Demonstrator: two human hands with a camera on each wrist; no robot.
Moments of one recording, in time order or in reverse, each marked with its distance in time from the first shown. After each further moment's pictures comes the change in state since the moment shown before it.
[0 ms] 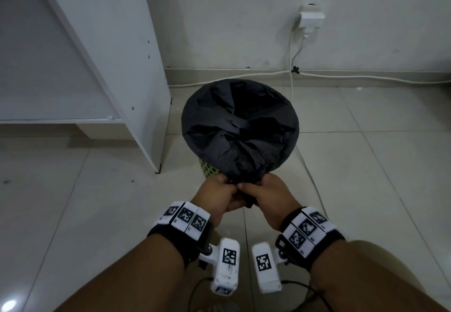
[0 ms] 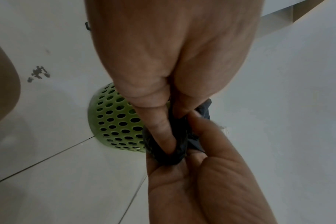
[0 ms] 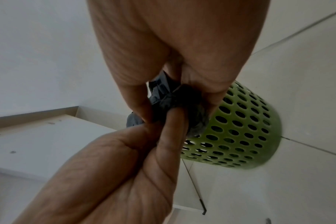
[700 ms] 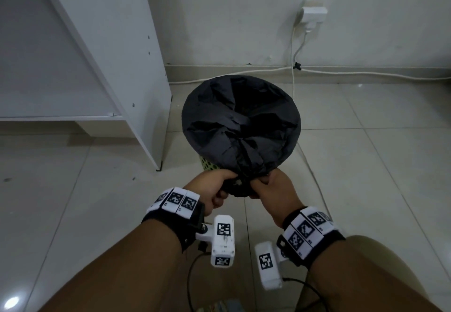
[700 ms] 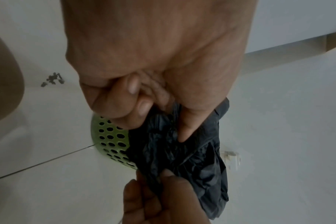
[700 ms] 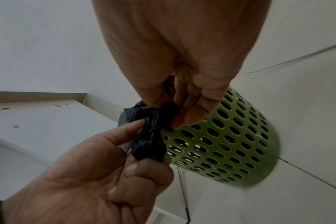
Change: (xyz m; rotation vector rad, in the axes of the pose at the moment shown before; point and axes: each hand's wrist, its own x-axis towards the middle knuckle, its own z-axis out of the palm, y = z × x) left_hand 0.031 0.010 -0.024 0.166 0.125 -0.259; right_hand 0.010 0.016 -0.009 -0.285 0.169 -0.099
